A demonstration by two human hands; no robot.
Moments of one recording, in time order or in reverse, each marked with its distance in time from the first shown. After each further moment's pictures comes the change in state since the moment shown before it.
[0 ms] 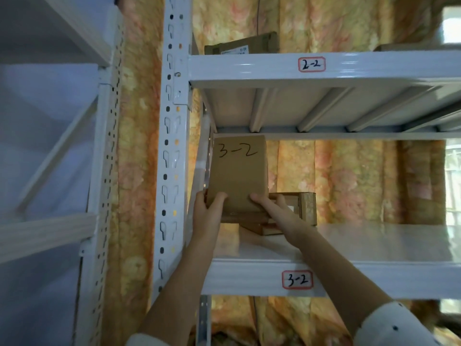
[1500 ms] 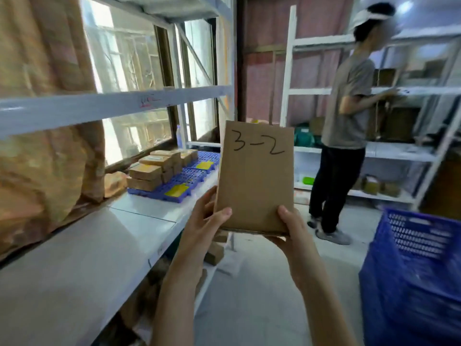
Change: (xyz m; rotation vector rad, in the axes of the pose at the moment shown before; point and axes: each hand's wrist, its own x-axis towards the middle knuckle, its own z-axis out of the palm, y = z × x) left_hand -0.446 -0.051 0.171 -0.504 -1.349 -0.661; right_hand -0.539 0.095 -0.136 0.077 1.452 0.088
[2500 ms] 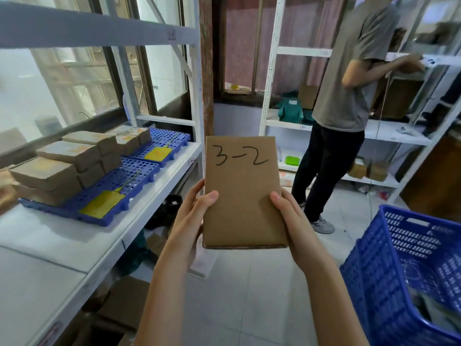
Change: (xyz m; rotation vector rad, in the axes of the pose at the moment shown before) left_hand 0.294 -0.149 0.069 -0.142 -0.048 -0.301; right_hand 0.301 0.051 -0.096 -0.236 -0.025 0.167
